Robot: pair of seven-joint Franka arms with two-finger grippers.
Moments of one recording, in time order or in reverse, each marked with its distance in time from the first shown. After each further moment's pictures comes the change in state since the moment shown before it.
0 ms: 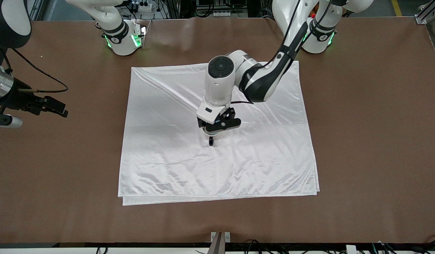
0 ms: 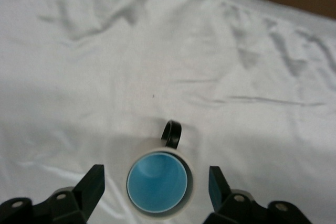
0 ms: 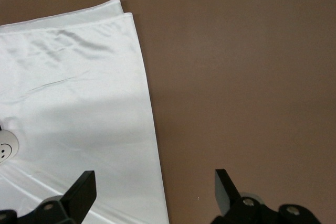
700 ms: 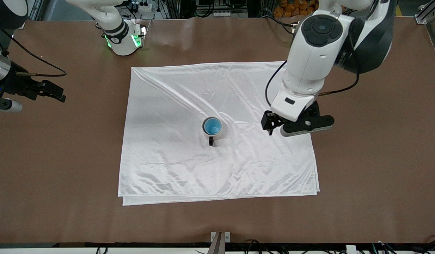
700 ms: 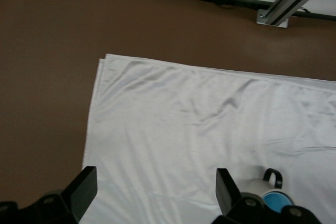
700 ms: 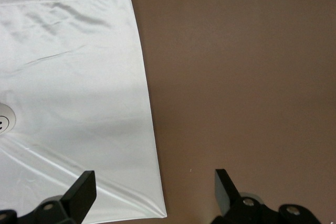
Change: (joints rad) left arm 0.152 -0.307 0.126 0.008 0.081 -0.372 0.369; right arm 0.000 -0.067 0.013 0.003 -0.014 -0.134 0.001
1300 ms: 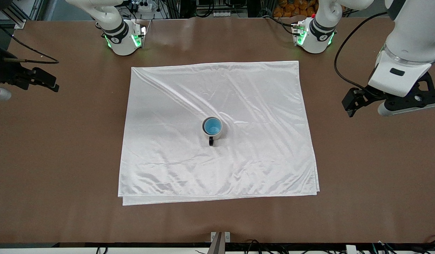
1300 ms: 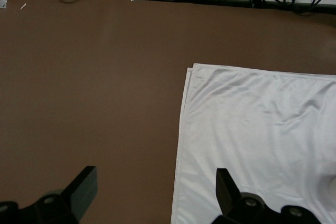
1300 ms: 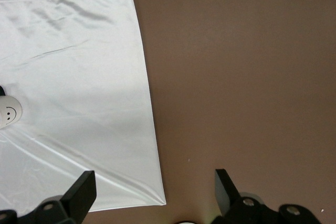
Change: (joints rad) left arm 0.019 -0.173 0.224 -0.022 0.022 -0.178 0.290; right arm 0.000 -0.009 0.002 0.068 0.000 -0.083 0.000
